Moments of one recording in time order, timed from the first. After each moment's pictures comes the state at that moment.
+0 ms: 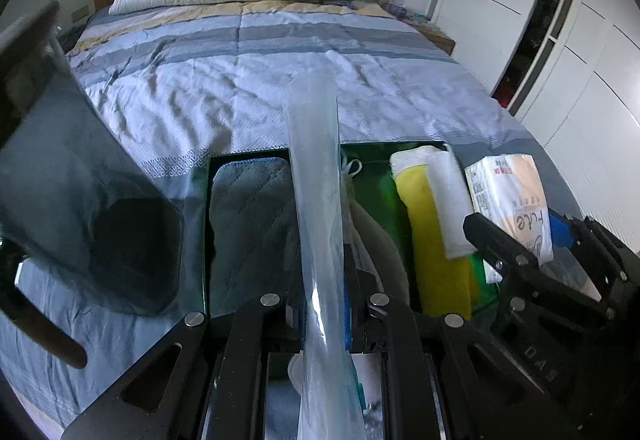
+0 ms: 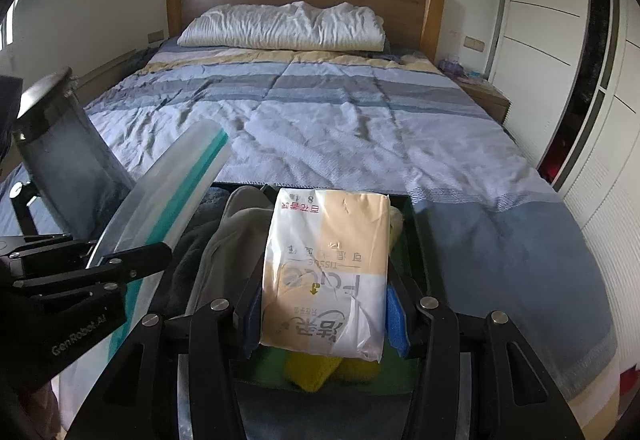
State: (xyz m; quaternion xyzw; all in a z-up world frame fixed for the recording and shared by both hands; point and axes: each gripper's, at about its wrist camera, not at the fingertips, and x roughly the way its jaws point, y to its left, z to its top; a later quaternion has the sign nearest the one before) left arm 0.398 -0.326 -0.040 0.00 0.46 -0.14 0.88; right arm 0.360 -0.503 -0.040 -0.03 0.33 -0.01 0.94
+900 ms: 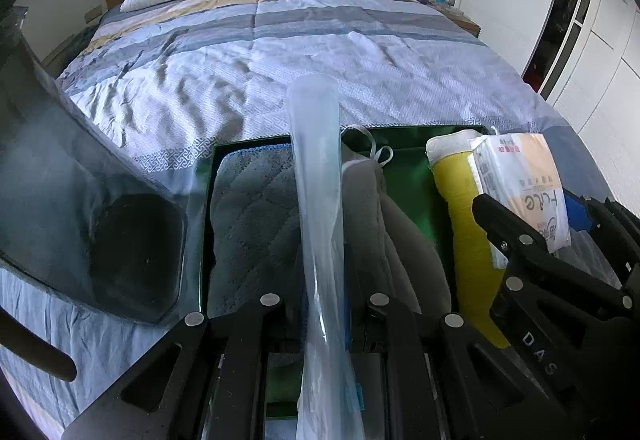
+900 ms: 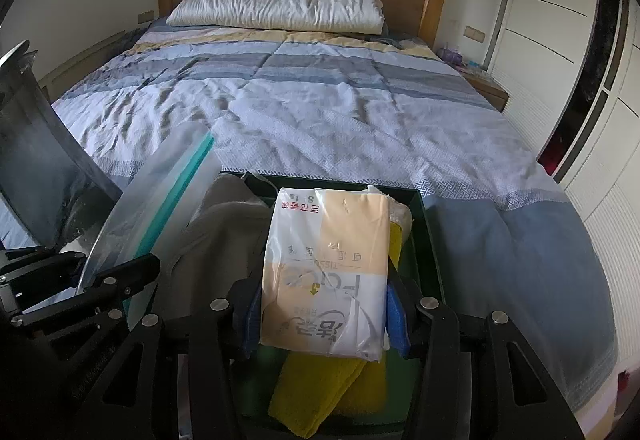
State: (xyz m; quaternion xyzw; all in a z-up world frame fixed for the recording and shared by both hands) left arm 0.414 -0.341 -0.069 0.03 0.47 -0.10 0.88; right arm 0.413 -0.489 -0.066 -0.05 0.36 -0.02 0.93
